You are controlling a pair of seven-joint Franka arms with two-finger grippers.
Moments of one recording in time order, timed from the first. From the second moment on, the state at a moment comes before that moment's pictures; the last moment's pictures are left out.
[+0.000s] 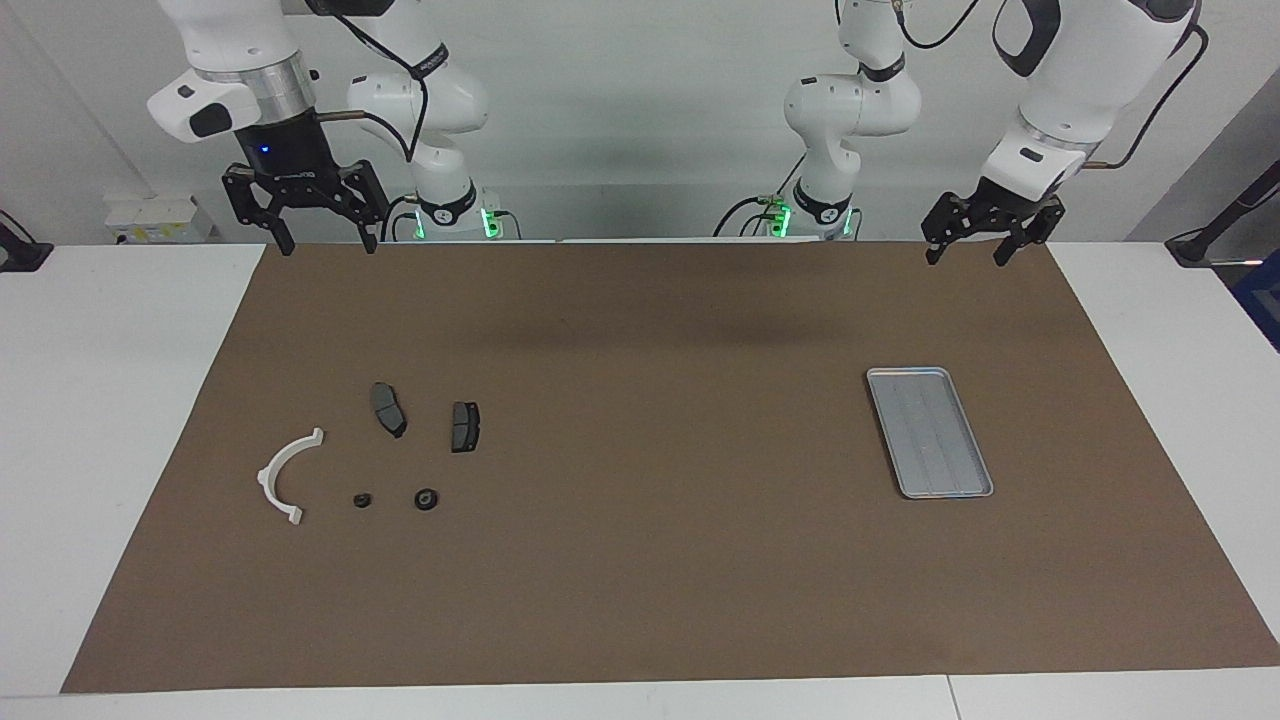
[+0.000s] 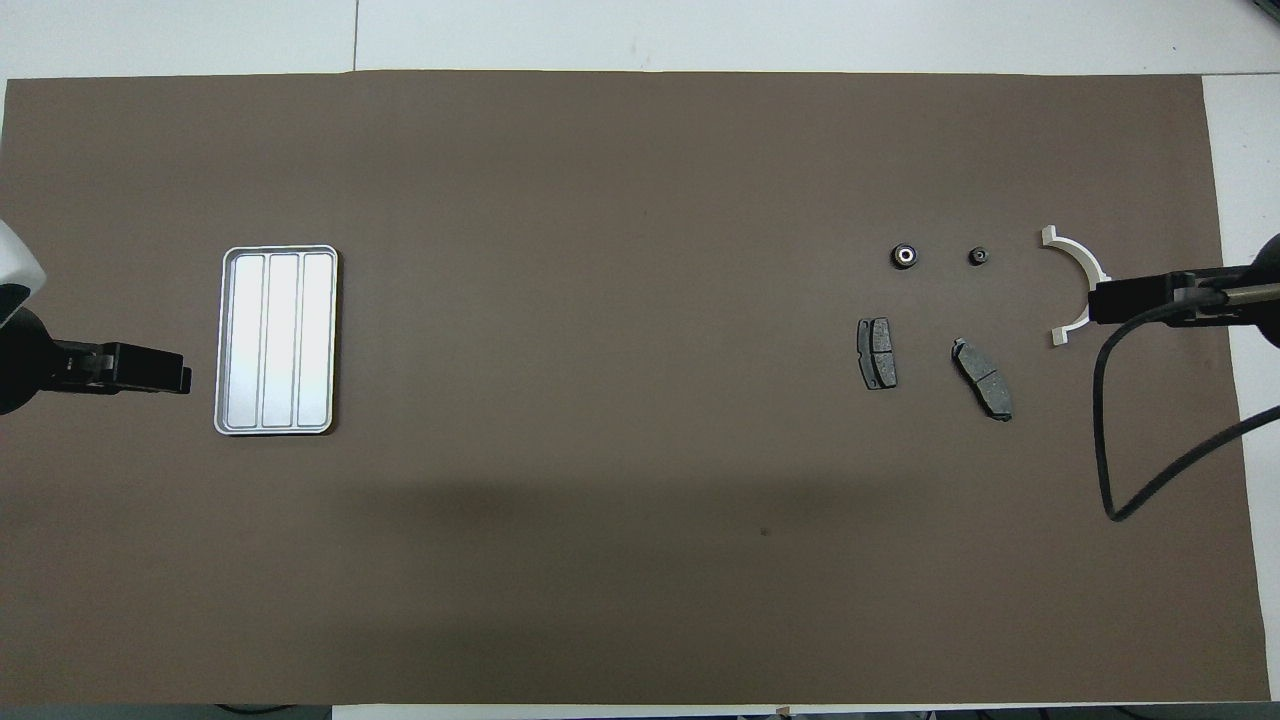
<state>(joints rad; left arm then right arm) -0.11 -0.17 0.04 -1.83 -0.02 1.65 0.02 0.01 -0.14 0.05 -1.69 0.00 1.68 0.05</state>
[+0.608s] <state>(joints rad) -0.11 -0.17 0.04 -1.83 -0.02 1.65 0.02 0.01 -0.14 0.04 -1.69 0.00 1.68 0.05</state>
